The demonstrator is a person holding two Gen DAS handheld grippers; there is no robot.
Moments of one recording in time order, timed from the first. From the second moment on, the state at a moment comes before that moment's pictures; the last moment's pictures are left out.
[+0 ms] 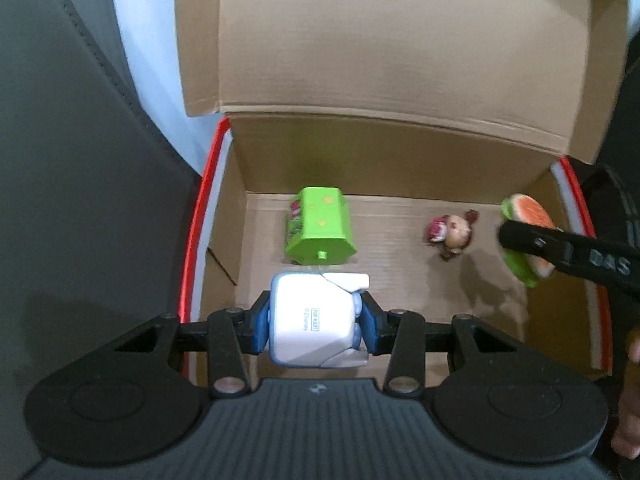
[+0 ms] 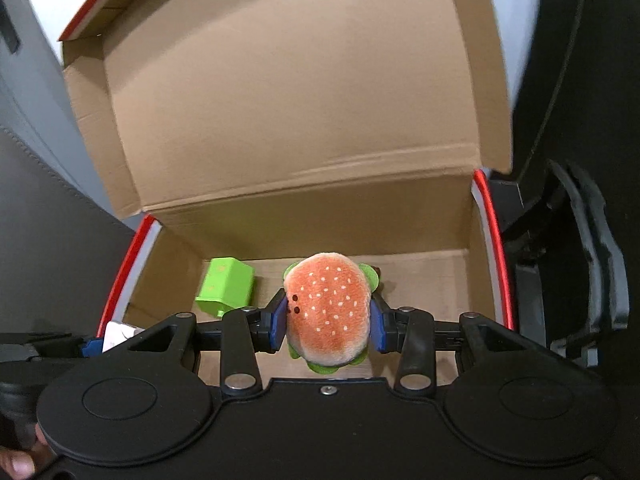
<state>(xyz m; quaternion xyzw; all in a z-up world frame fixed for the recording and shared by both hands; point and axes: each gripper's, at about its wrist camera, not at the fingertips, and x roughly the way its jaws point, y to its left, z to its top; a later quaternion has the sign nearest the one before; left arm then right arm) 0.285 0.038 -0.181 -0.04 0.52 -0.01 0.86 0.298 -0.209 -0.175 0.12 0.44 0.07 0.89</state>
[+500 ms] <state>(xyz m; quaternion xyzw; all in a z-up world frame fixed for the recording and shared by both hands) 0.307 0.013 -0.211 0.01 0.53 -0.04 0.84 0.297 -0.211 -0.213 0.09 0.46 0.02 0.89</state>
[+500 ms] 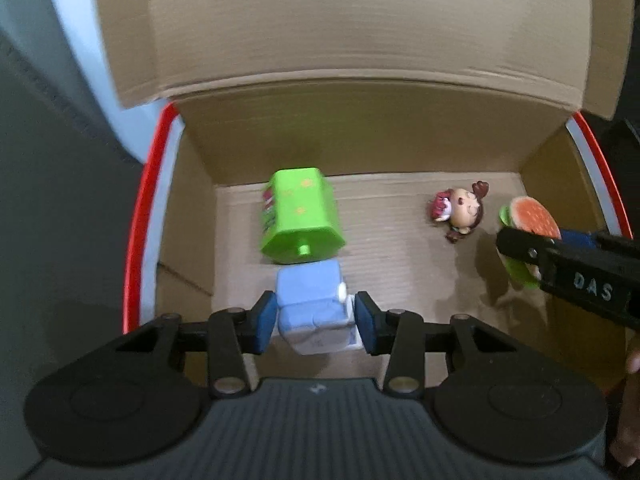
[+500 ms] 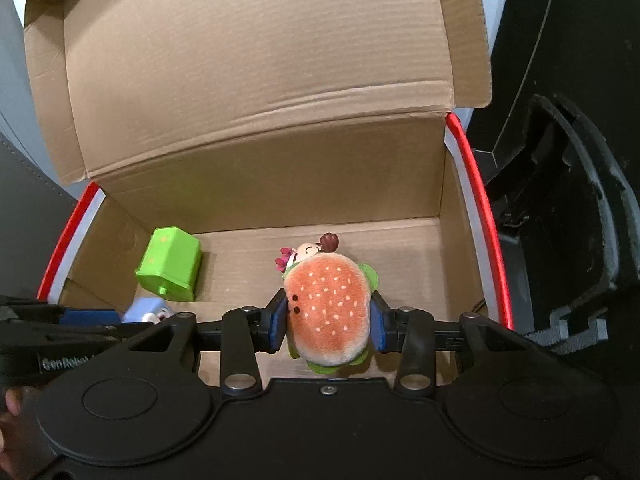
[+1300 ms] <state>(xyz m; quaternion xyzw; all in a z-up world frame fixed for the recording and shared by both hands) 0.274 0.031 -0.146 -0.01 0.51 -0.01 0.86 0.302 -0.206 -0.210 0.04 0.44 0.00 0.90</state>
